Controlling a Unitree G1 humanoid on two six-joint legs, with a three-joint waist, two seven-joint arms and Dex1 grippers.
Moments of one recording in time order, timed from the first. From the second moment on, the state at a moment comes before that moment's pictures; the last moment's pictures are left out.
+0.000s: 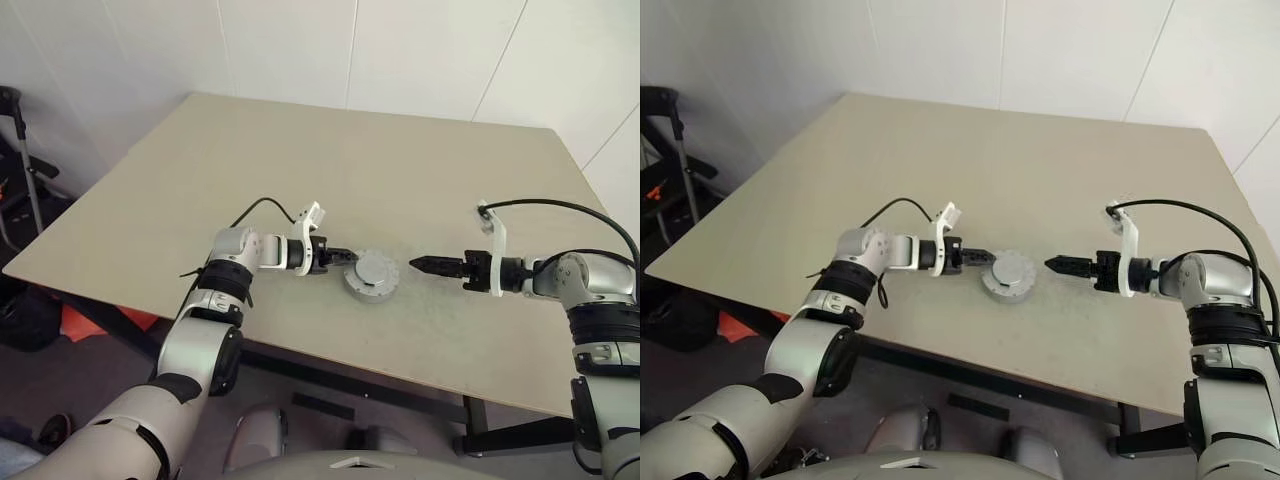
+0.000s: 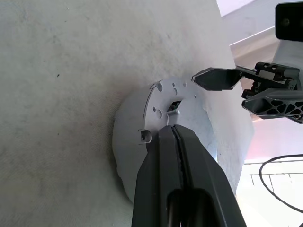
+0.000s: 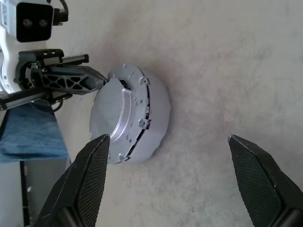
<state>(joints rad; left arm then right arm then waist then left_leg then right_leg) -0.88 0.04 0.05 0.70 -0.44 1.11 -0.73 -0.52 -0.74 -0.08 0.39 0.55 1.19 1.05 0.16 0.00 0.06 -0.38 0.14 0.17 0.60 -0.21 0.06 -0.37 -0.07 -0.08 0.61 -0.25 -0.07</state>
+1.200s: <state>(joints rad) -0.87 0.08 0.09 0.69 -0.43 1.09 -0.69 -0.55 -0.31 -0.27 0.37 0.63 1.36 0.77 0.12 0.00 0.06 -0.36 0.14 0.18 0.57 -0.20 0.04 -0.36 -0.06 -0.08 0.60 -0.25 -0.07</state>
